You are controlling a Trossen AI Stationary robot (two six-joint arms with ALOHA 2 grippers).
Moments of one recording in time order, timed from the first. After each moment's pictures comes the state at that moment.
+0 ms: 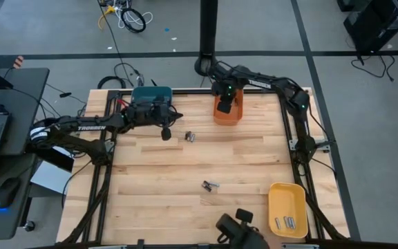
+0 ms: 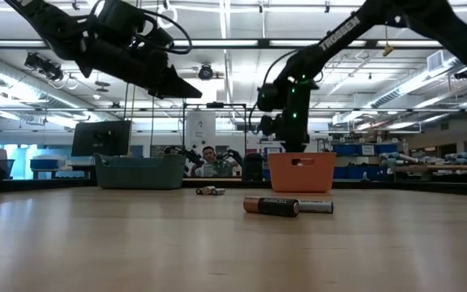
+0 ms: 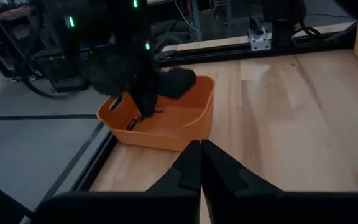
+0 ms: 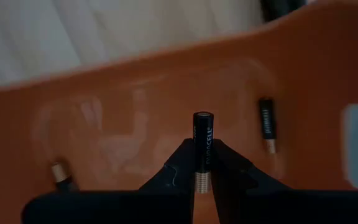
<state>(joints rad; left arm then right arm) 0.42 1.21 0.57 0.39 0.13 0.25 -0.69 2.11 1.68 -0.96 0.02 -0.35</state>
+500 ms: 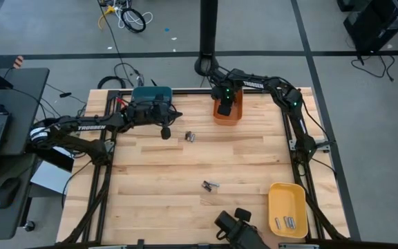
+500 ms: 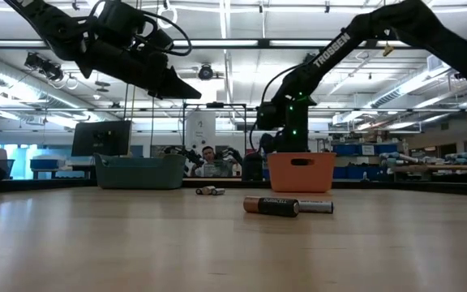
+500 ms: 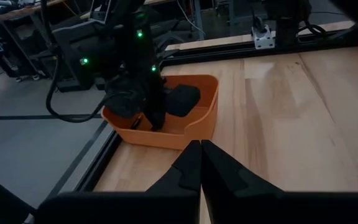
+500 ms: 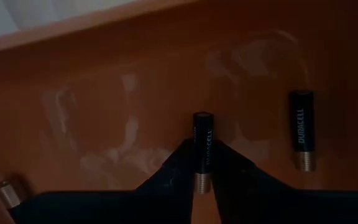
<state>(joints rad) 0.43 1.21 0.57 0.39 0.14 0.26 -0.71 2.22 1.69 -0.94 0.01 -0.35</state>
